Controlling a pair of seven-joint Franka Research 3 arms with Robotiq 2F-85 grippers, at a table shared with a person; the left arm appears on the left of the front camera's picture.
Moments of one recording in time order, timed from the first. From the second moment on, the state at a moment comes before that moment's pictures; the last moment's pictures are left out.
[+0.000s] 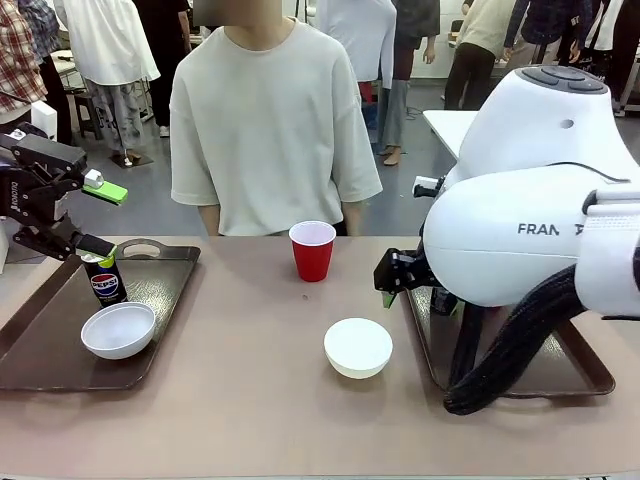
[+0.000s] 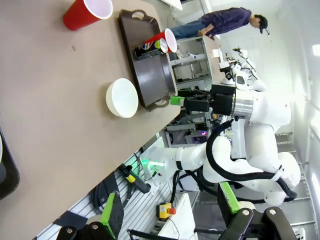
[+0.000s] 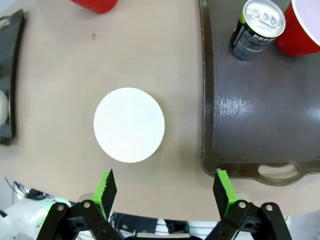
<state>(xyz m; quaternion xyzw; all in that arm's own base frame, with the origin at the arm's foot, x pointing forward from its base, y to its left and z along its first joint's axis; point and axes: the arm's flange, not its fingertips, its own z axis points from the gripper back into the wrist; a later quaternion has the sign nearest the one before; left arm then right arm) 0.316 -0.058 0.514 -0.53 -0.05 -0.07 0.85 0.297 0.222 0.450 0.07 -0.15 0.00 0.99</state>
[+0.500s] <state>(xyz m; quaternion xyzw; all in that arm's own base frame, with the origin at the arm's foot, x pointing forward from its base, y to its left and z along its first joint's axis) 0.316 -0.058 0.514 -0.53 -0.05 -0.07 0.85 0.294 0.253 0.391 0.02 -0.10 0.01 1.00</state>
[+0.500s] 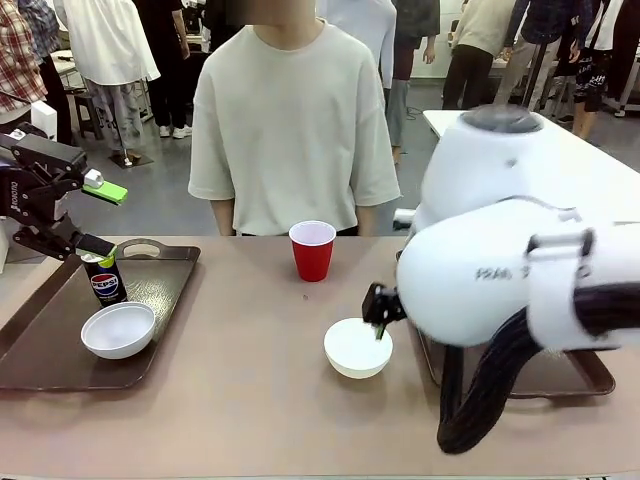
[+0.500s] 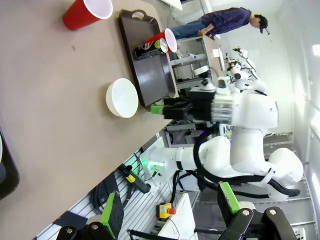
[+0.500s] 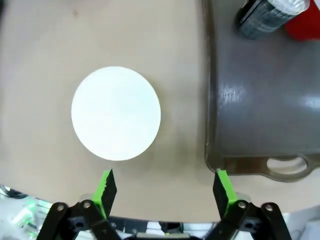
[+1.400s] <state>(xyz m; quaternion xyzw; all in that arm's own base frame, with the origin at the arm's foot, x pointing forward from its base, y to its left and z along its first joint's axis) 0.316 -0.058 0.514 -0.53 -0.05 -0.07 0.85 0.327 0.274 0.337 0.02 -0.11 0.02 0.99</state>
